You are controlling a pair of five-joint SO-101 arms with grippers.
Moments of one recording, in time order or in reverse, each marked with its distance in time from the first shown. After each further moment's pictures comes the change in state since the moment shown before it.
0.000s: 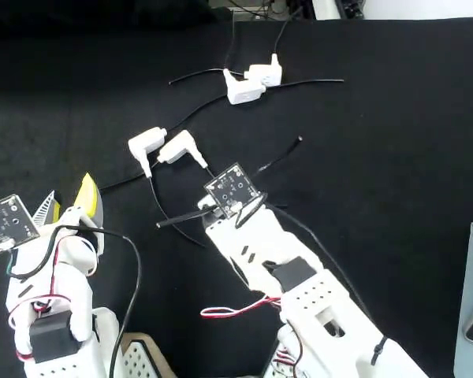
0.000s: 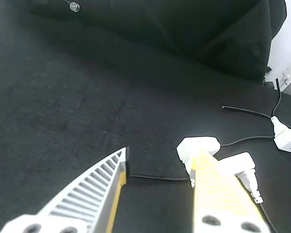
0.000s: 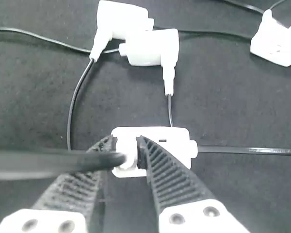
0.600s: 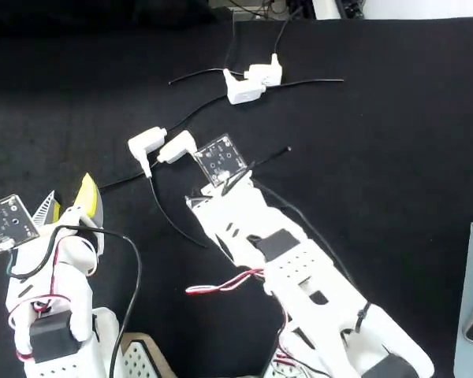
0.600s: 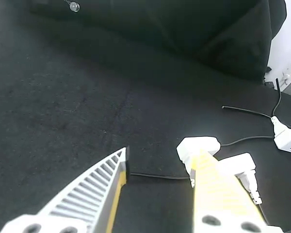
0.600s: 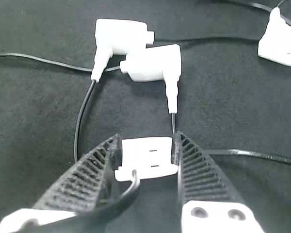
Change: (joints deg) left arm 0.0 0.0 0.0 0.0 0.0; right arm -1.0 16.4 -14.9 2.5 -5.6
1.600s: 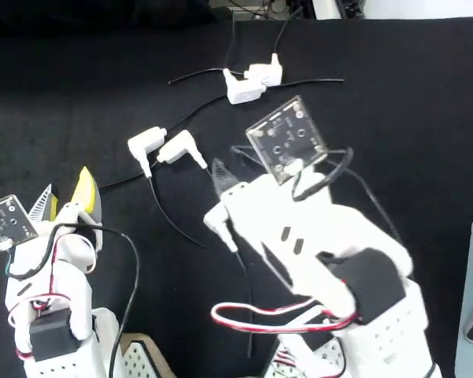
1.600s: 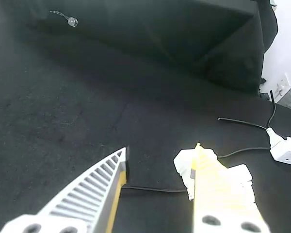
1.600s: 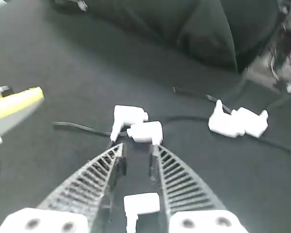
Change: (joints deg) left arm -0.1 0.2 0.8 -4.1 0.0; right arm 1.8 -17.1 -47.4 55.0 0.0
